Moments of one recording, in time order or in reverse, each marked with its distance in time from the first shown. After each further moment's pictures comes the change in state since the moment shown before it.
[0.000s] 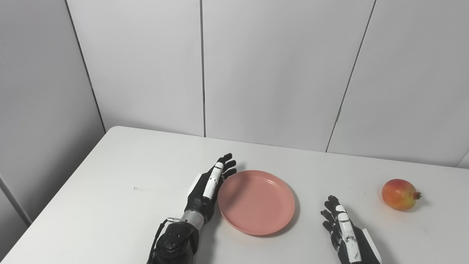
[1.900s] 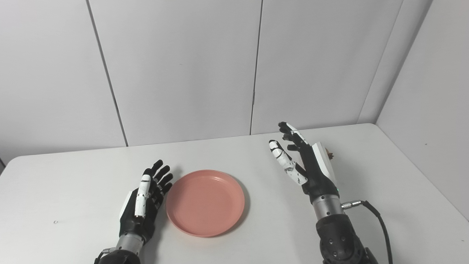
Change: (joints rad) left arm 0.034 -0.029 0.095 -0.007 -0.054 -0.023 -0.113; right arm -0.203 -0.156 0.025 -0.045 -0.542 -0.049 -0.139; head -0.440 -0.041
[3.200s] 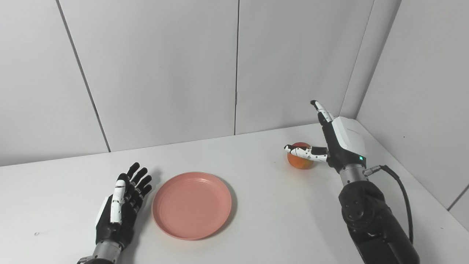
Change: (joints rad) left arm -0.016 0.032 0.029 0.056 -0.042 -0.052 -0.052; right arm -0.086 -0.245 -0.079 0.209 -0.253 0.018 0.050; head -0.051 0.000
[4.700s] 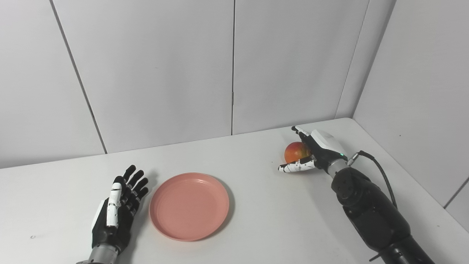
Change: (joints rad) left arm 0.013 0.000 -0.006 -0.029 0.001 0.022 0.002; right arm -0.128 -0.102 0.099 0.289 0.138 0.004 0.216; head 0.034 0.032
